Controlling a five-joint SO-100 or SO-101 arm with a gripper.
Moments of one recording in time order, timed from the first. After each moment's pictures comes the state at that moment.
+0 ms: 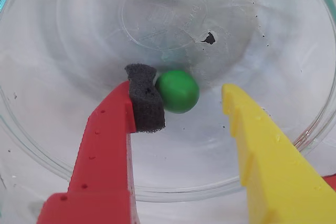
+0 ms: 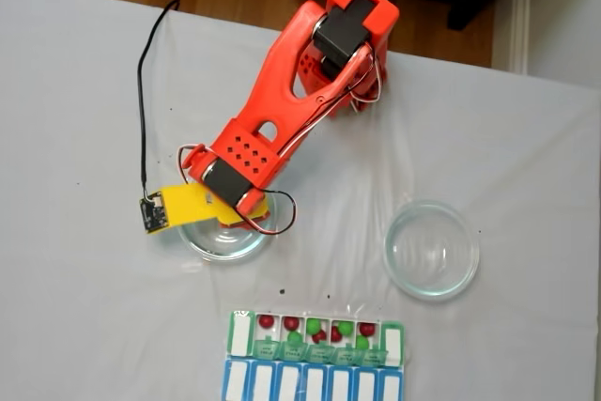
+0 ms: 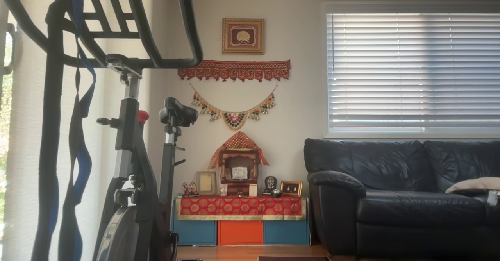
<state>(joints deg) 29.0 102.0 108.8 80.0 -51.3</state>
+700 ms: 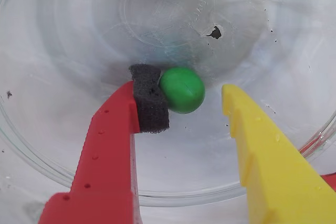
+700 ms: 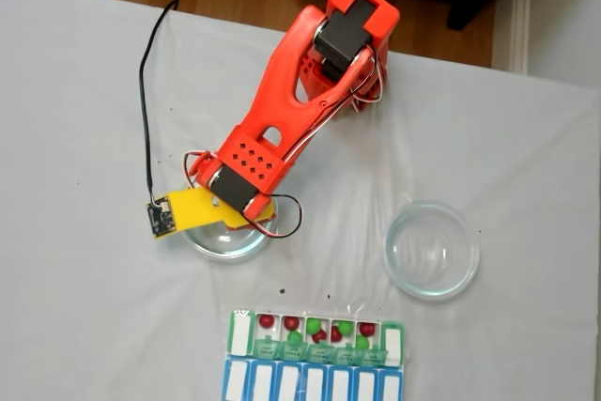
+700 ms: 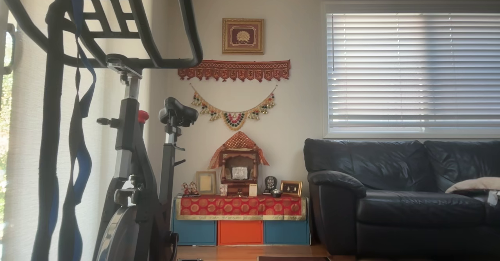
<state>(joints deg) 27.6 101.1 109.3 79.9 -50.5</state>
